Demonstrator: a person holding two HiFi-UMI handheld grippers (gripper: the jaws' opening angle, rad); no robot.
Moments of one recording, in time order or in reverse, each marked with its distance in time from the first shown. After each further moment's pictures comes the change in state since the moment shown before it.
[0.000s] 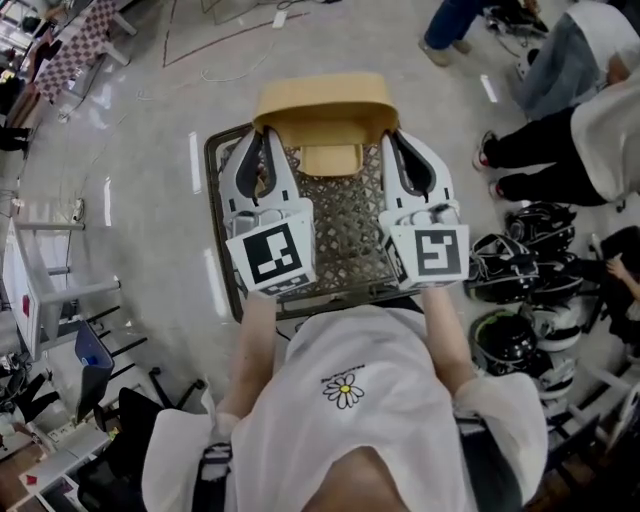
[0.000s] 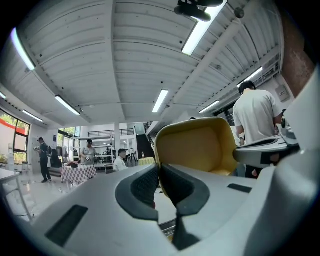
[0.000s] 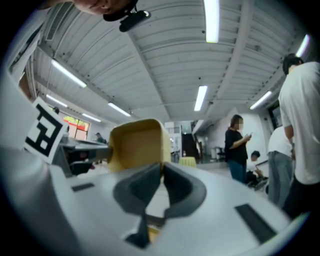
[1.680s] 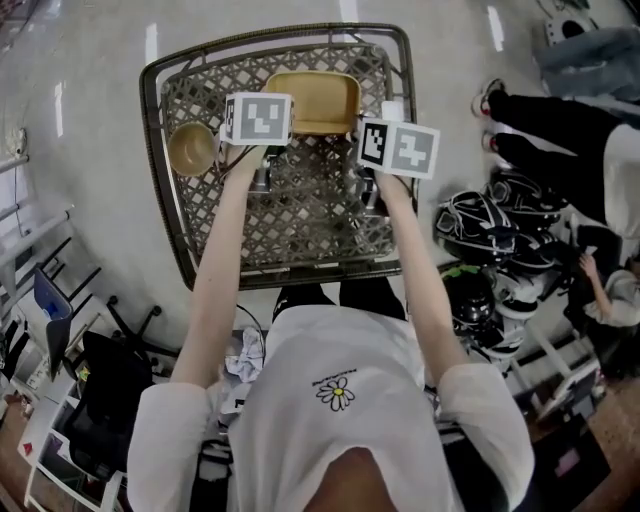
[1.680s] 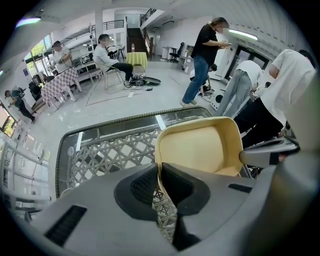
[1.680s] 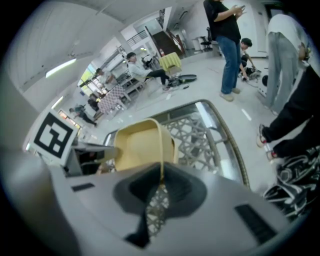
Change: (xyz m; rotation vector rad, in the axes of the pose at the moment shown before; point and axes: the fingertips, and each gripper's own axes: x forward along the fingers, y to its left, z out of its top) left arm 0.084 -0.018 -0.383 -0.207 1.181 -0.202; right arm 0.069 0.001 -0.346 0.513 1.145 -0.013
